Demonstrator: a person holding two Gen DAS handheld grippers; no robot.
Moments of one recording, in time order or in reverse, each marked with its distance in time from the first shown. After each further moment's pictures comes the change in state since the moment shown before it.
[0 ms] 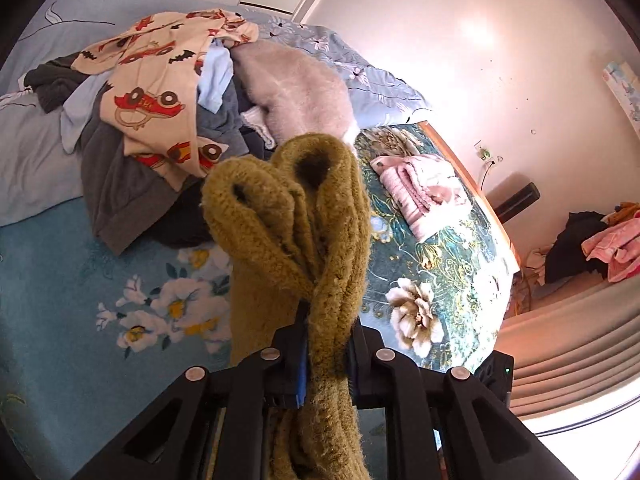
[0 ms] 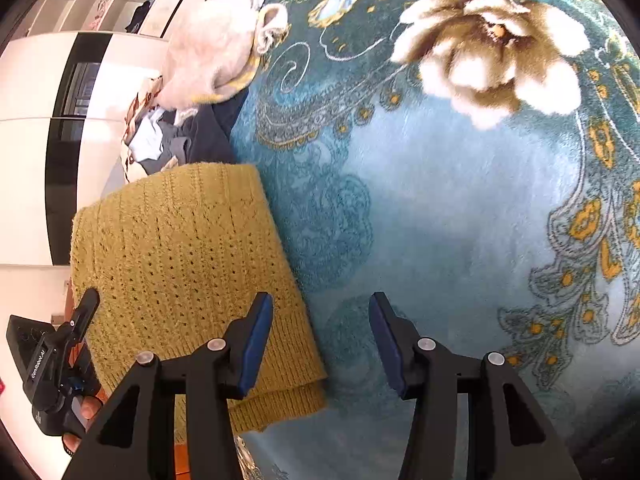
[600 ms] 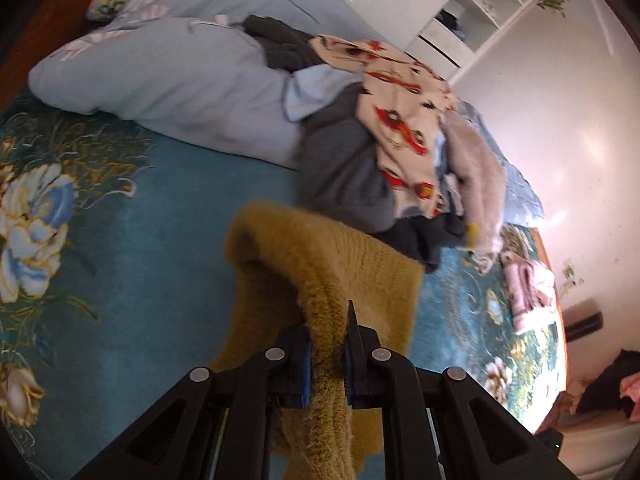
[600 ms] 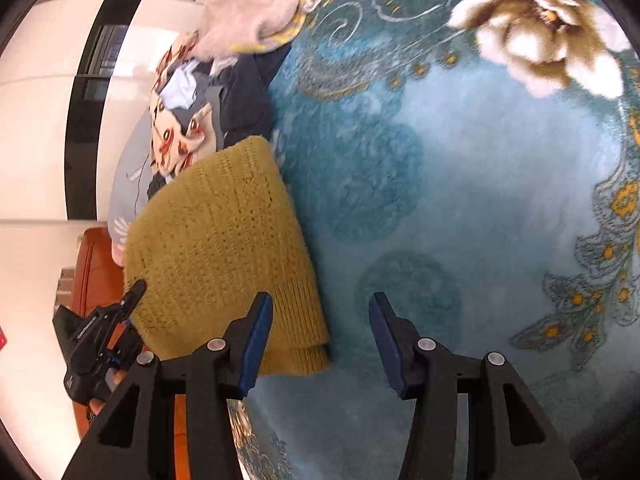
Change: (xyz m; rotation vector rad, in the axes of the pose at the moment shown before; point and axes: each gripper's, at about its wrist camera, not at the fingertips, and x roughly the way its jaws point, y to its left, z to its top) left arm -0.063 0.177 -0.063 -0.445 -0.203 0.292; right arm 0.014 0.031 -0.048 -0.151 0.178 0.075
